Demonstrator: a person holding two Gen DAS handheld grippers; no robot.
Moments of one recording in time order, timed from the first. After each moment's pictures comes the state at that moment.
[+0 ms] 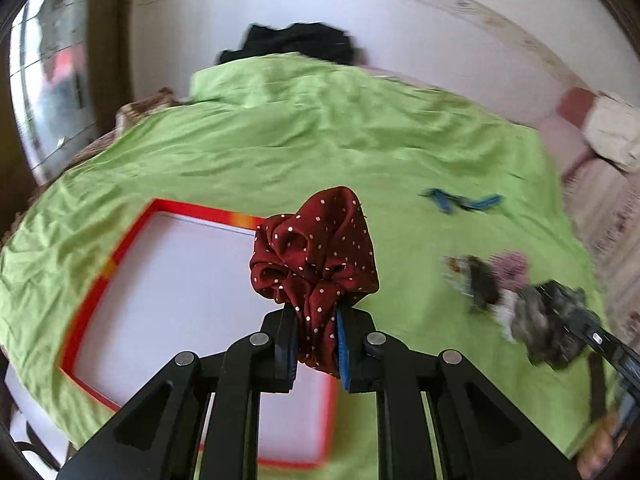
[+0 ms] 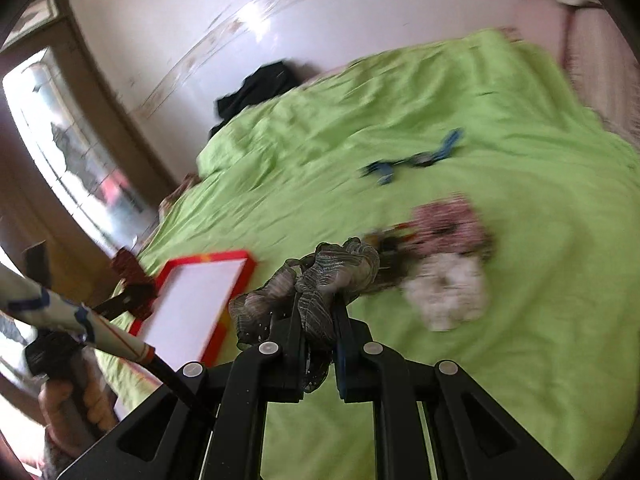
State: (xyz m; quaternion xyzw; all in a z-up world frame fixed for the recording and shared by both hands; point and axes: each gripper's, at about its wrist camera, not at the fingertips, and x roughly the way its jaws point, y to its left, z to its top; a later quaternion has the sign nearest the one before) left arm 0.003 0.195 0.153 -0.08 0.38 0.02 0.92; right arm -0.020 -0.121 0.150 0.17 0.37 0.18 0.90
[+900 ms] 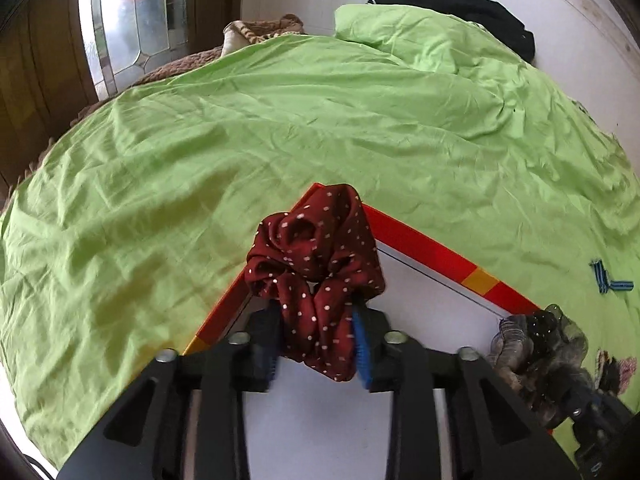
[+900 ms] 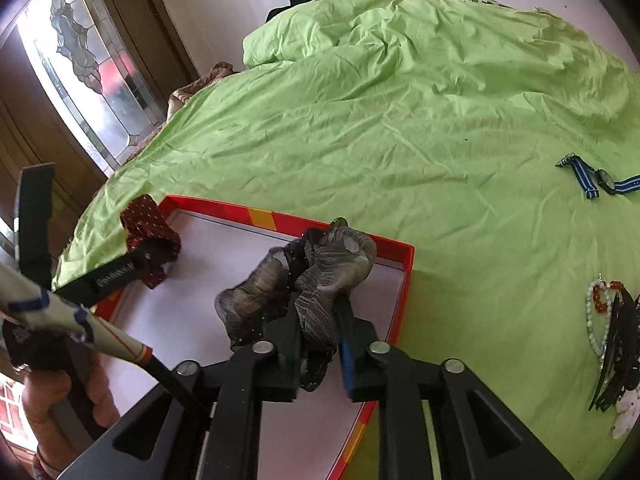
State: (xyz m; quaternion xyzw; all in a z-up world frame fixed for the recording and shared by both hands) left arm 0.111 0.373 0.062 -0.17 0.44 0.16 0.87; right arm 0.124 0.139 0.077 0.03 0.46 0.22 0.86
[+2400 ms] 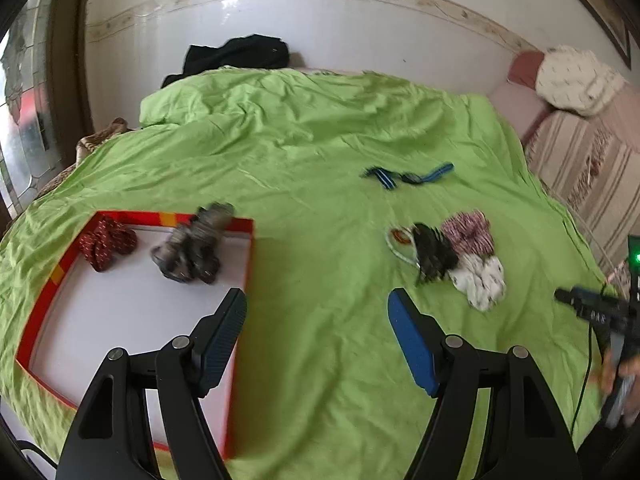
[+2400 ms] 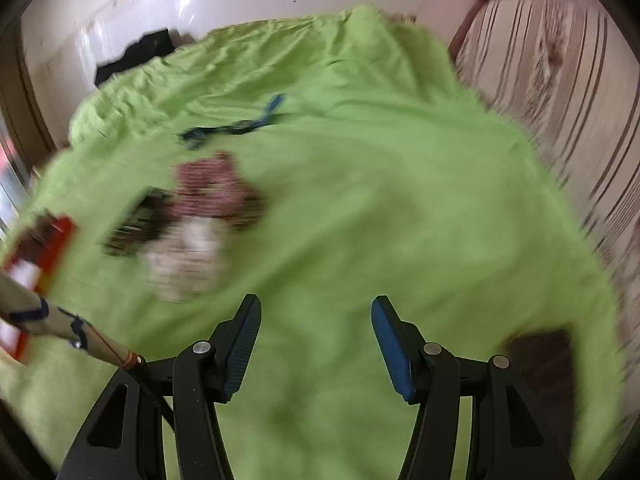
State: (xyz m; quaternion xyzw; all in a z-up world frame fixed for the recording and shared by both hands) left arm -0.032 0.091 0.120 -0.02 0.34 -0.06 0.94; right arm -0.020 -0.275 0.068 0.03 0.41 -0.04 0.91
